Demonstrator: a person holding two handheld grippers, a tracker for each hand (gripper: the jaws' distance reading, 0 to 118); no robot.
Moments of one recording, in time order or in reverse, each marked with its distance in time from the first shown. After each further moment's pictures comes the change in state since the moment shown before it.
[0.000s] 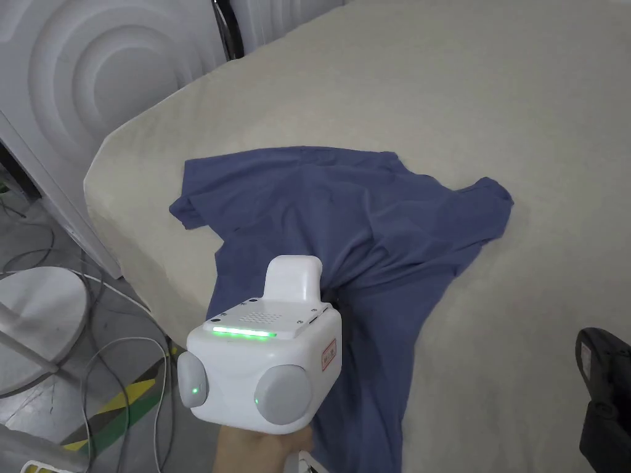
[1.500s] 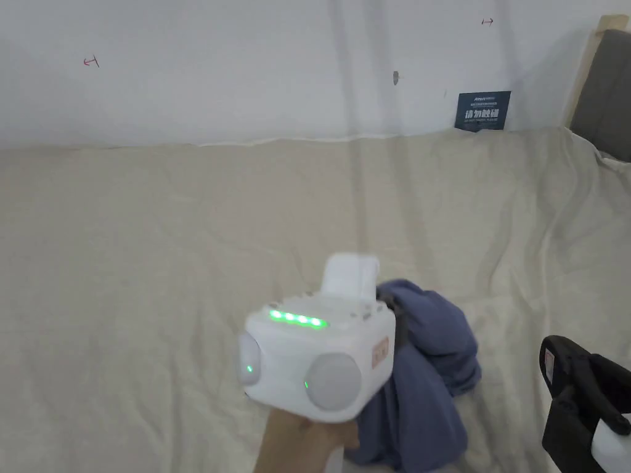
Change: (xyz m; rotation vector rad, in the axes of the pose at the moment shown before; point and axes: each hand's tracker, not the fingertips) left arm 0.488 -0.073 0.097 -0.045 -0.792 -0.553; right arm 0.206 -0.056 0.308 0.168 -0.733 -0.267
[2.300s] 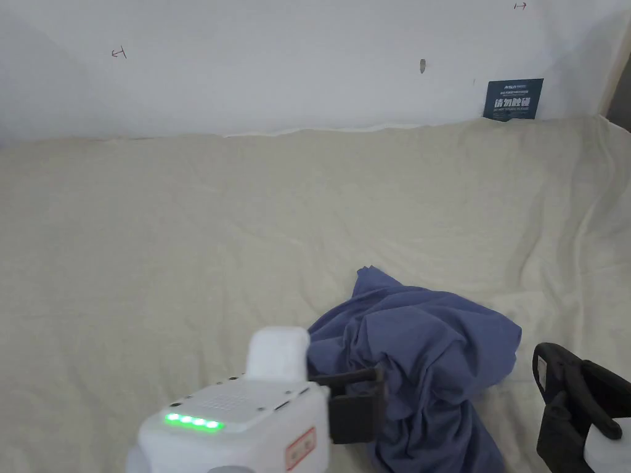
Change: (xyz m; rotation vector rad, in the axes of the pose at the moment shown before) left arm -0.062 -0.052 0.117 0.014 0.089 0.143; right arm -0.024 -0.004 -0.008 -0.036 0.074 -0.001
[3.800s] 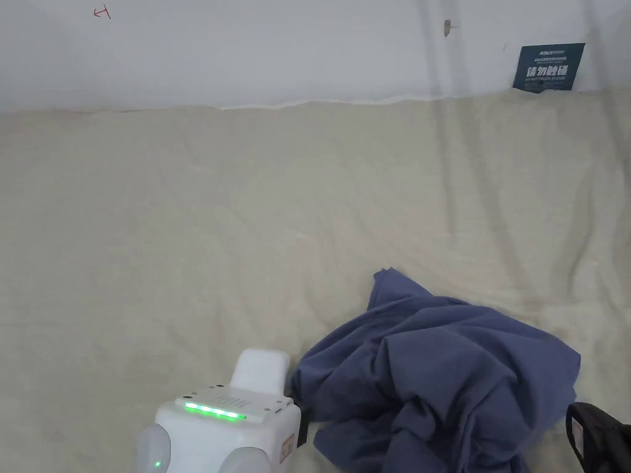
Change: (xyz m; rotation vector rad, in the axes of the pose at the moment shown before) left arm -0.078 -0.002 -0.154 -0.276 0.250 -0.140; right arm 0.010 -0.031 -0.081 -0.156 0.015 0.028
